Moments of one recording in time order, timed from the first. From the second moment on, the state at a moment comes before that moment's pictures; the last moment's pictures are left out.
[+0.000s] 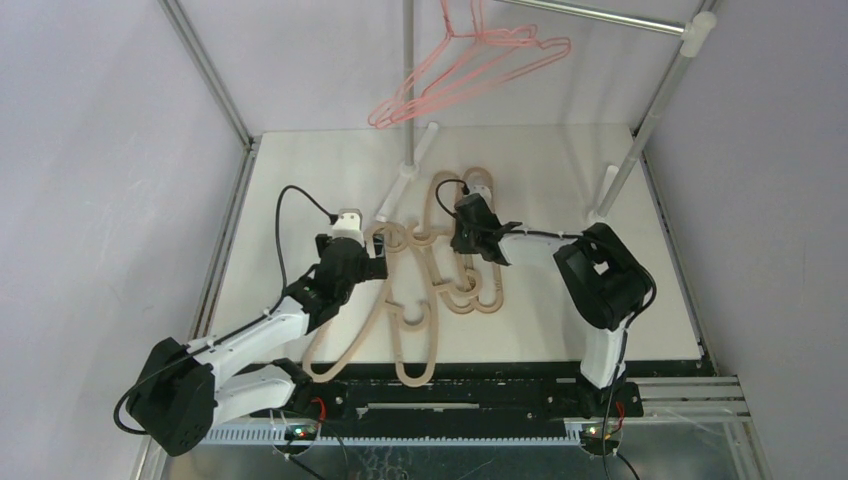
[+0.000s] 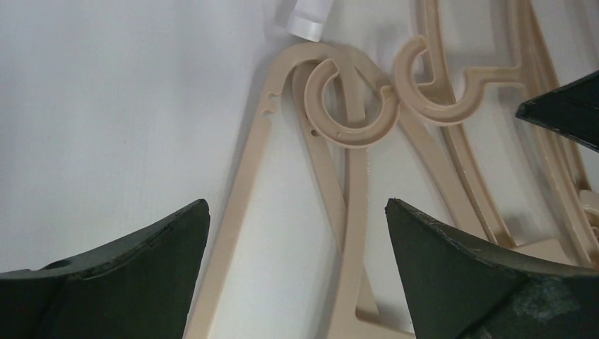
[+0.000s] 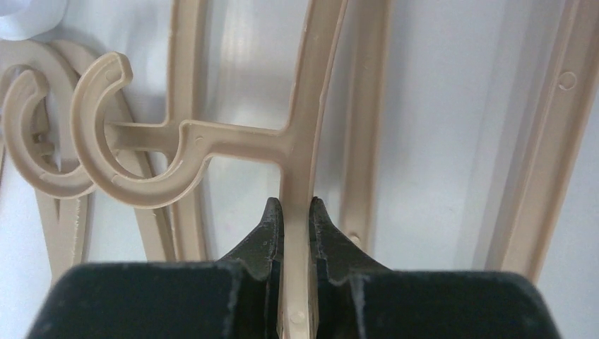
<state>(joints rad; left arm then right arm) -0.62 1.09 0.52 0.02 -0.44 -0.35 0.62 1.89 1.09 -0.02 0.12 0.54</state>
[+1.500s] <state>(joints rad) -0.66 1.09 0.52 -0.01 -0.44 -0.36 0.61 1.67 1.02 -0.08 0.31 0.46</state>
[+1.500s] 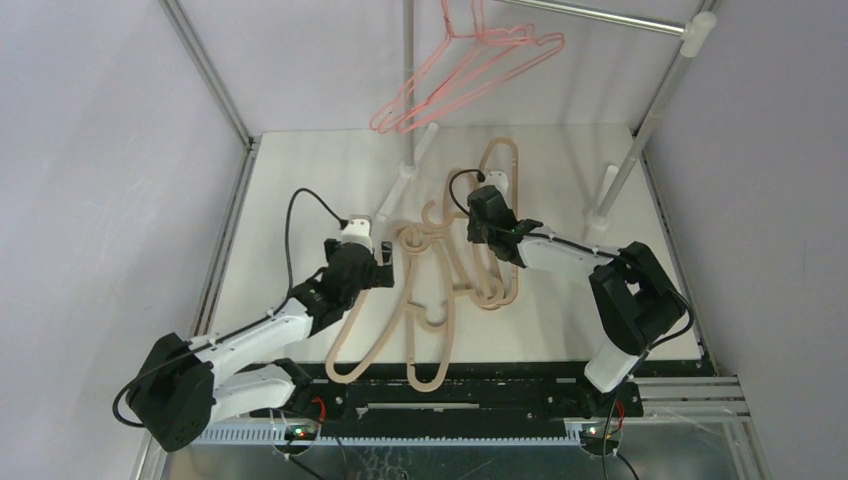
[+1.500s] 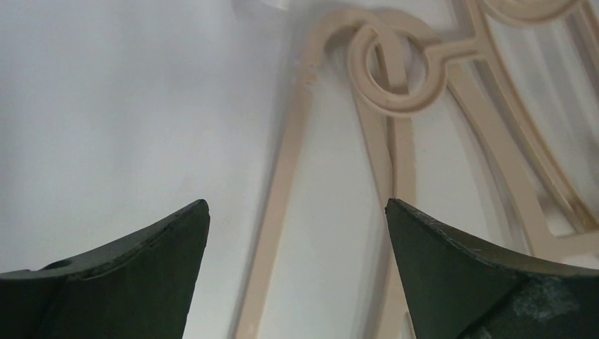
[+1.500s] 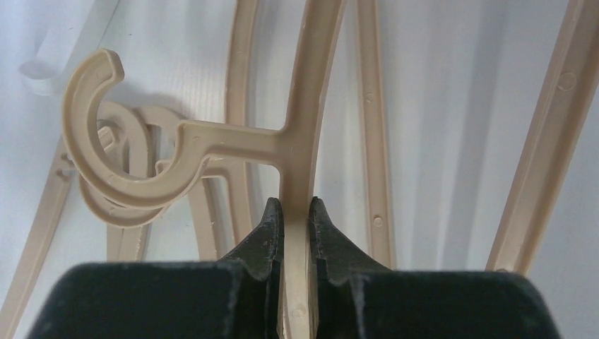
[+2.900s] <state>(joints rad) -1.16 1.28 0.59 0.08 -0.49 -0.51 0.74 1.63 1.41 -0.26 0.14 0.41</state>
